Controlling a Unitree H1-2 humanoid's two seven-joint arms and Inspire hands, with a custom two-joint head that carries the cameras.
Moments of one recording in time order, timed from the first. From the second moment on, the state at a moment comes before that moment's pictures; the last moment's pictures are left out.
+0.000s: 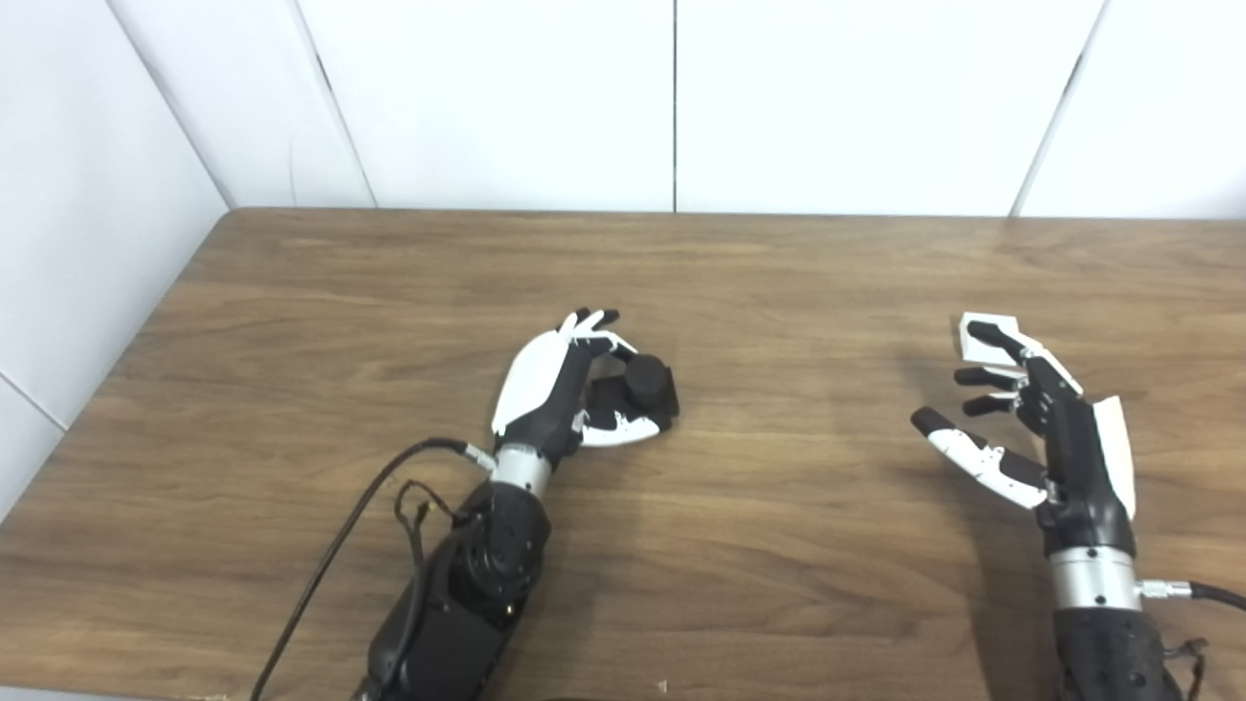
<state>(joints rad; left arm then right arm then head) -0.20 0.14 -0.33 0.08 0.51 0.18 0.12 0.00 -0.12 -0.03 -0.14 -0.30 -0.09 -0.12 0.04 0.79</state>
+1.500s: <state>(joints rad) -0.20 0.15 -0.36 0.08 0.52 0.08 0.03 -0.01 -0.12 -0.05 -0.20 -0.36 -0.04 -0.12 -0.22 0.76</state>
